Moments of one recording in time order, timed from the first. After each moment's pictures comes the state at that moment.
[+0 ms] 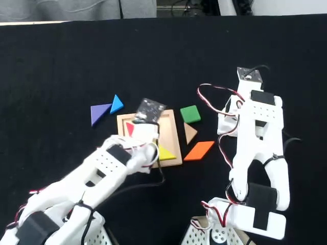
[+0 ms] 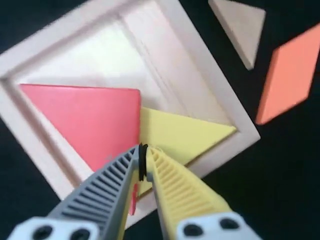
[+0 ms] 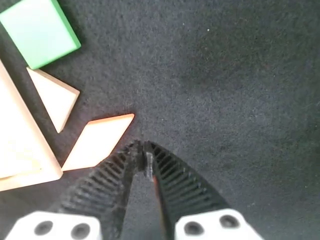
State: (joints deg) left arm 31.1 -25.2 61.1 33.6 10.9; right arm 13.3 -8.6 27.9 75.5 2.6
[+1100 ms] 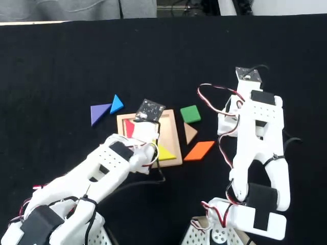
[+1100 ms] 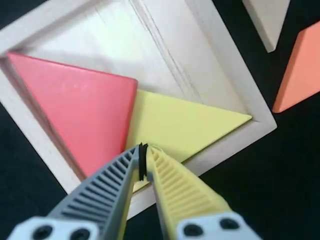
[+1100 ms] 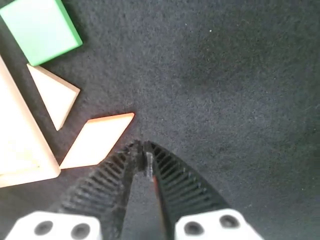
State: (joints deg) left arm 31.1 -20.9 58.9 37.3 10.9; right arm 13.3 -8.6 27.9 75.5 4.0
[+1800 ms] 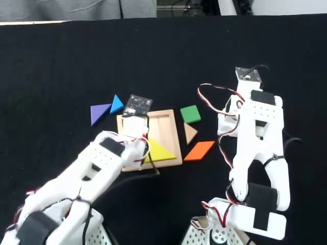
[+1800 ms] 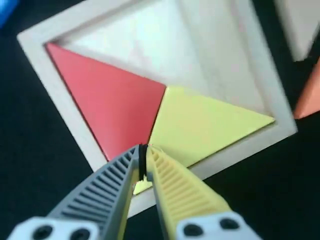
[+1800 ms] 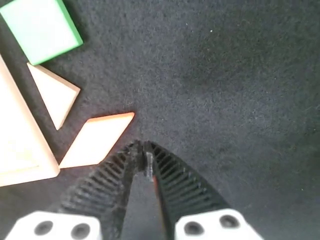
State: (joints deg) left arm 25.9 -25.5 58.9 42.3 10.9; right arm 13.3 -8.6 28.4 75.5 4.5
